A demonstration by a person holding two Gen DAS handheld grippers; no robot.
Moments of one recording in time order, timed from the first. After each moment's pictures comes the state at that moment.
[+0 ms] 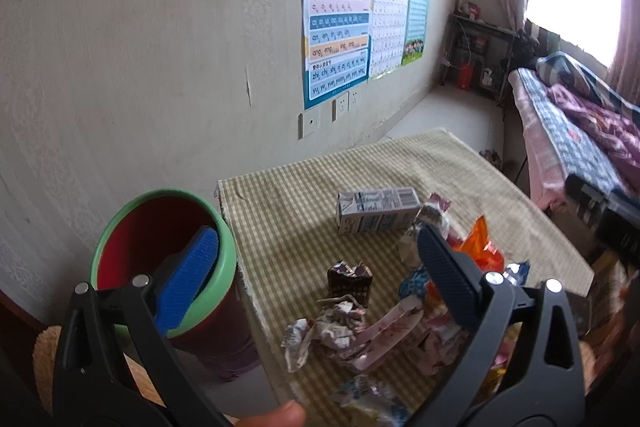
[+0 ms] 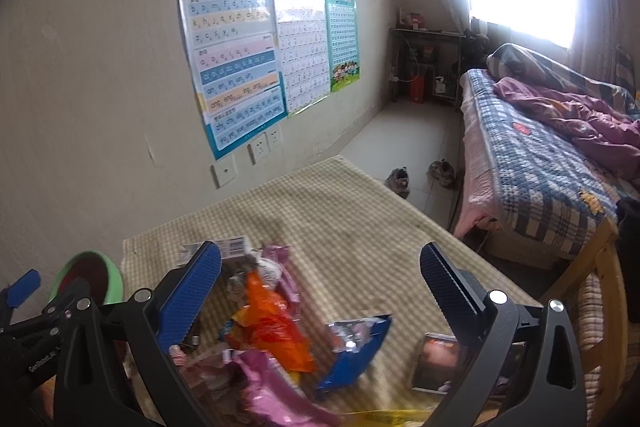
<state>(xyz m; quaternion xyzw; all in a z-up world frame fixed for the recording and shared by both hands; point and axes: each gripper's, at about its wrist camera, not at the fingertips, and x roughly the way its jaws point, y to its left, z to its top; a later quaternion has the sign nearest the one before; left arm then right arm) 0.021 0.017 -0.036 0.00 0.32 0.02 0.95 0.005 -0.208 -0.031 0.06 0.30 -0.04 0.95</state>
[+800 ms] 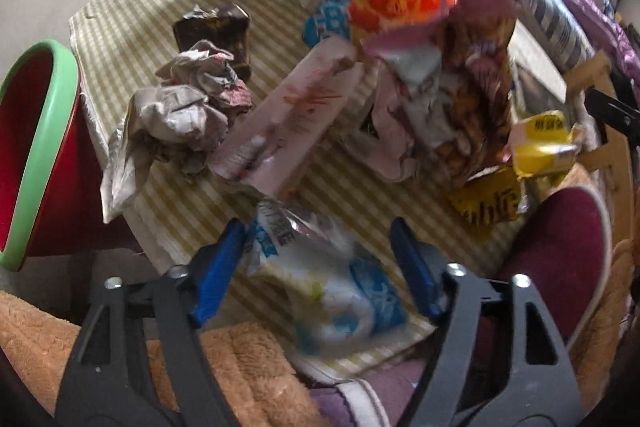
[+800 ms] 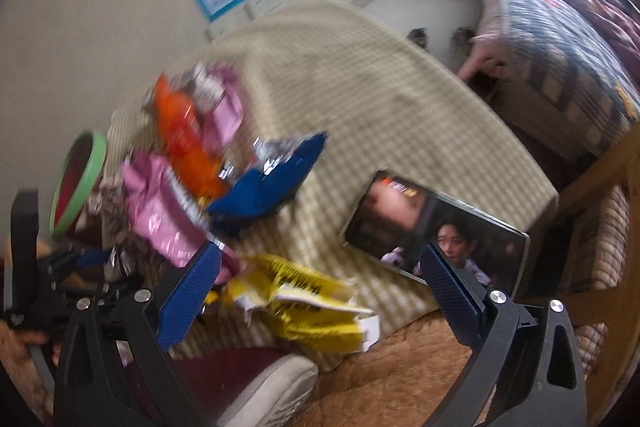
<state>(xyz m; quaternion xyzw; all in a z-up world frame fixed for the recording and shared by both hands) 0.009 -0.038 -0.178 0.05 0.61 -0.15 0.78 -0.024 -0.282 -0.130 0.07 0.53 0.05 0.84</state>
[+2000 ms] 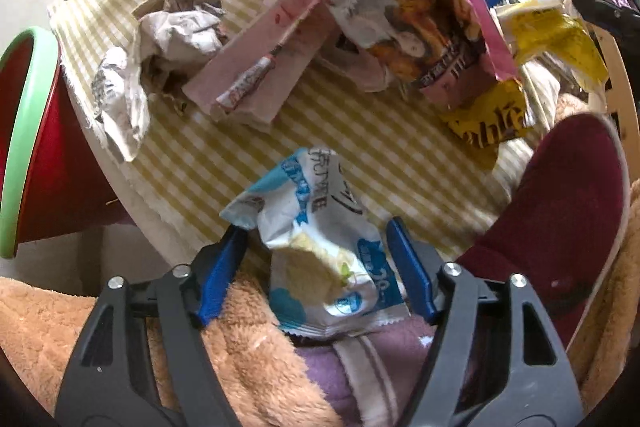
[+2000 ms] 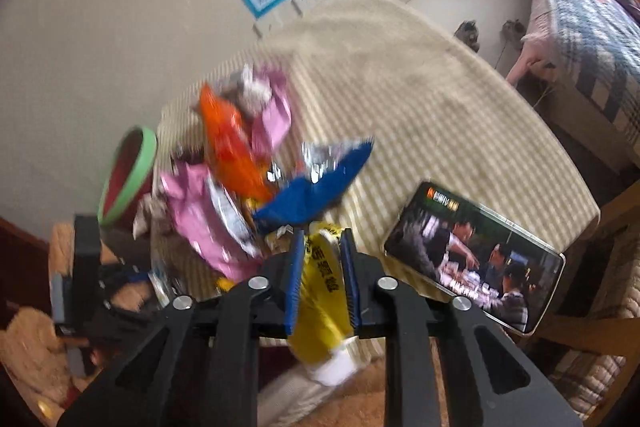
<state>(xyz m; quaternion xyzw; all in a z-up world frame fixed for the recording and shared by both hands) -0.042 -0.043 -0.191 0.09 0.65 -0.17 0.73 -0.013 -0.295 -0.115 0.13 0.52 0.14 0.83</state>
